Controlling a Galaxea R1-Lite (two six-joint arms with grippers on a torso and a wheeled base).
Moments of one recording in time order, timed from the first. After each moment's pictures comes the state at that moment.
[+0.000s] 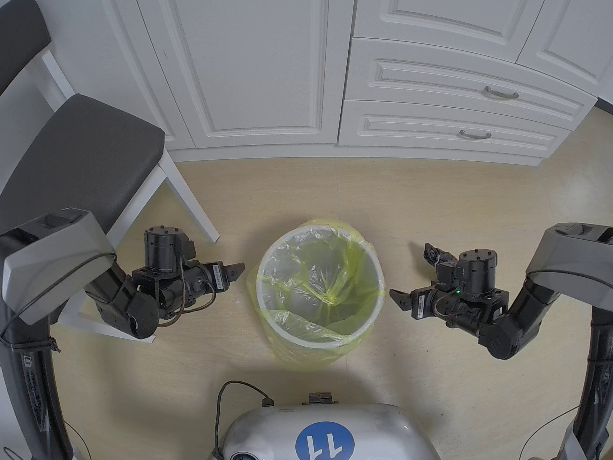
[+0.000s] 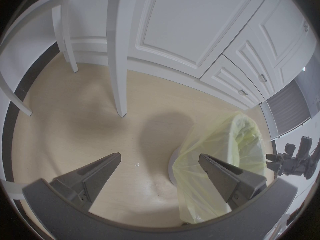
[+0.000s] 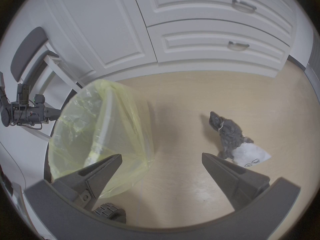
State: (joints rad) left arm -0.26 2.23 -0.92 -0.89 -0.05 -0.30; right arm 0.34 2.23 -0.73 -1.10 -0.04 0.11
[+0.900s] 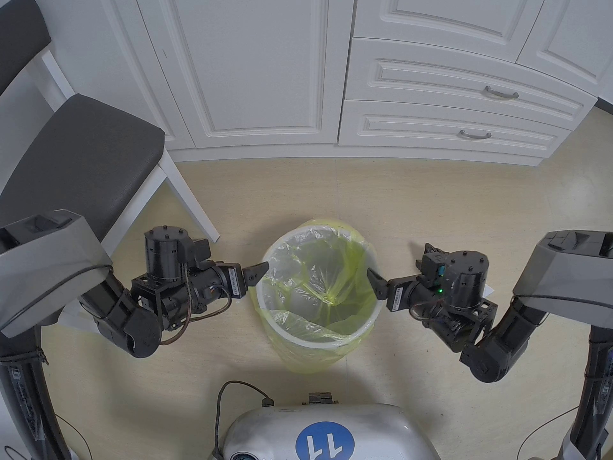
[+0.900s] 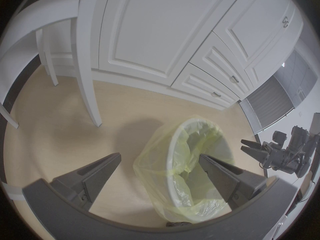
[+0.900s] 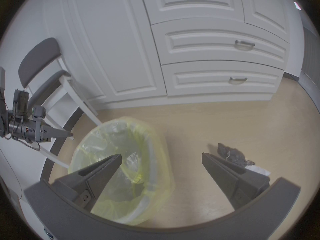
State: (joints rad) left arm -0.36 2.13 -0.79 -1.04 -0.11 -0.27; right arm 0.52 2.20 -0.68 -1.36 -0.24 0.11
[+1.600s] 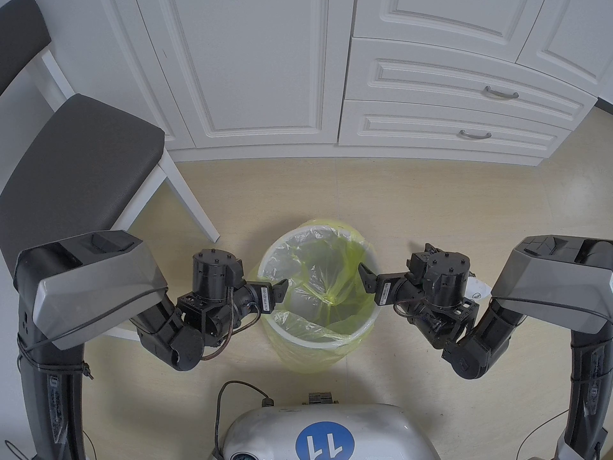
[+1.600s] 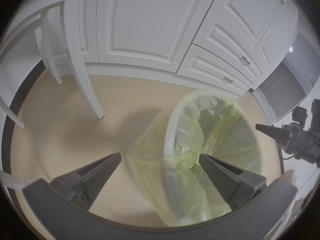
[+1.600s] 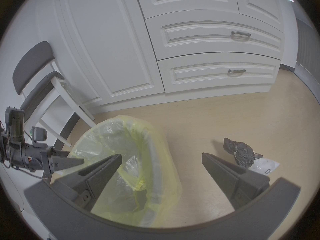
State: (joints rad) left arm -0.47 2.31 -0.90 -1.05 0.11 -0.24; right arm 0.53 2.29 -0.79 -1.36 -0.29 0.18
